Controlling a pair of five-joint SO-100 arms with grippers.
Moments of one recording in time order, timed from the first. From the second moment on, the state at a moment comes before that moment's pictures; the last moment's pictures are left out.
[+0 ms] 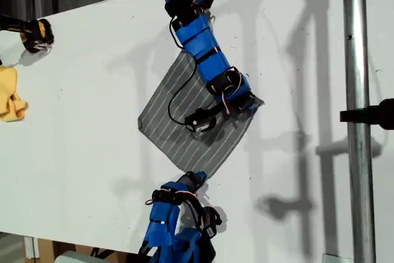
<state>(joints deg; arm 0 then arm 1) -7.2 92.3 125.2 59.1 -48.2 -25.4 49.4 56.8 68.3 73.8</state>
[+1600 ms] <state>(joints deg) -22.5 99.4 92.6 71.7 -40.8 -10.4 94.1 88.5 75.8 68.6</state>
